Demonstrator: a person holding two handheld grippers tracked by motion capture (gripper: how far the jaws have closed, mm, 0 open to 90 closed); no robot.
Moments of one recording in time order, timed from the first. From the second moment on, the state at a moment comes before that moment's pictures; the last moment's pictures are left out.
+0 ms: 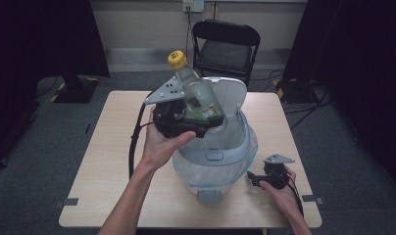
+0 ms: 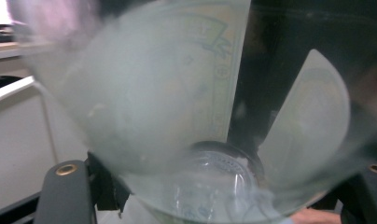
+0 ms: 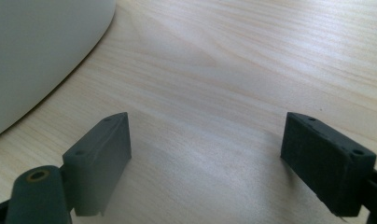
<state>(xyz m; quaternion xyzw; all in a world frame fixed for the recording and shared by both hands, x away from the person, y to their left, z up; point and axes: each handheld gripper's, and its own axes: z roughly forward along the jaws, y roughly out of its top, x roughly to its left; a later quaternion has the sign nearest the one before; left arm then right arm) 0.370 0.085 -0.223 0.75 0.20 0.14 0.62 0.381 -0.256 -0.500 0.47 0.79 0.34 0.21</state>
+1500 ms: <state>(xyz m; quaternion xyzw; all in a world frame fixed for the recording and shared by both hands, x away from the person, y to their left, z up) 0.381 0.120 -0.236 0.73 0.23 0.14 0.63 0.381 -0.256 -0.500 0.47 0.79 0.34 0.21</state>
